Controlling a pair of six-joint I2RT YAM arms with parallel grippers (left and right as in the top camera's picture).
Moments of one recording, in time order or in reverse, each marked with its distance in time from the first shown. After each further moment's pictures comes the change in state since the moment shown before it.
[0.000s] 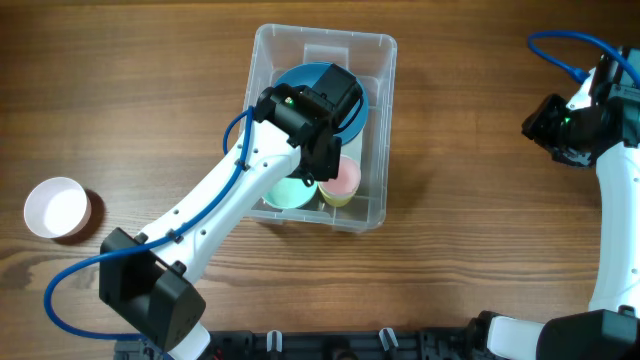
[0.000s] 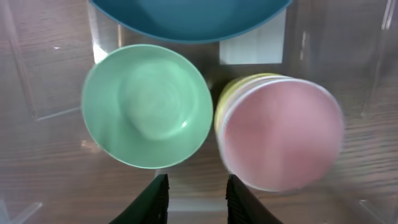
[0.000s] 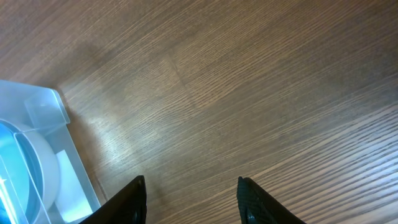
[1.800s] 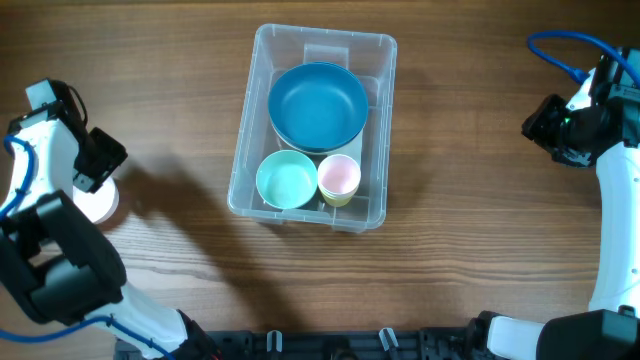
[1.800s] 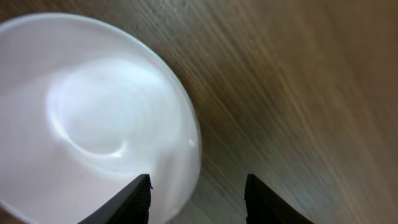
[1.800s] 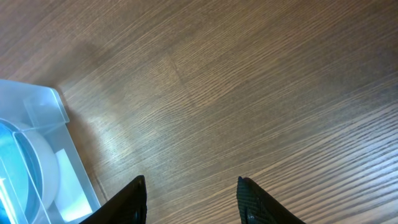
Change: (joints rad) left arm 1.117 0.105 -0.302 0.396 -0.010 0.025; right arm 0.000 0.000 0.000 -0.004 0.000 0.000
